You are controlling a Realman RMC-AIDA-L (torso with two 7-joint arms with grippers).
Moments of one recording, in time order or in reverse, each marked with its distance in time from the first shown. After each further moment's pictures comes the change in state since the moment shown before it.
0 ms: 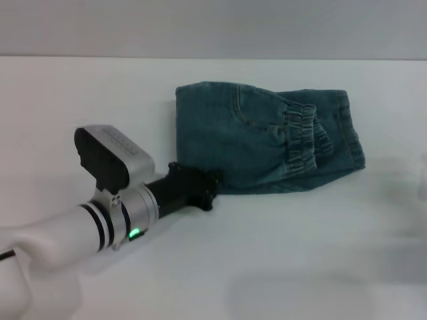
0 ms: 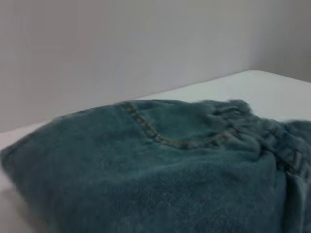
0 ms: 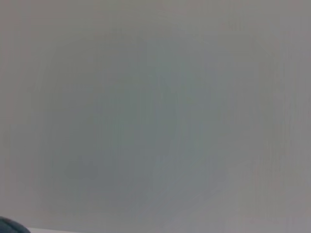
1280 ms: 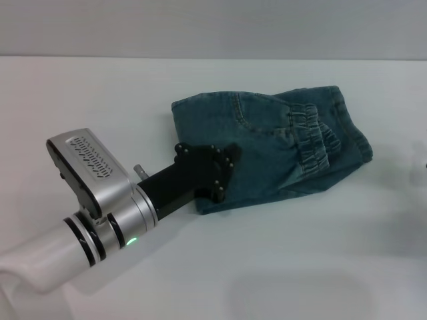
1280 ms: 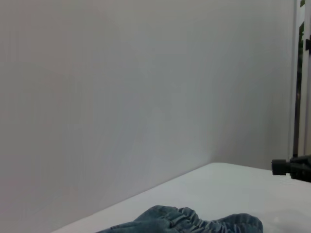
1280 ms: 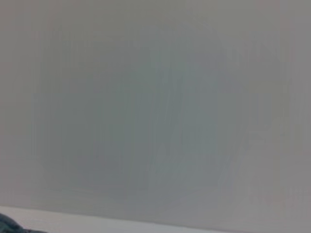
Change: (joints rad) left arm 0.141 0.000 -0.103 -0.102 0.034 -0.277 0.221; right arm 0.016 0.000 -0.073 -0.131 0.000 -0.191 0.084
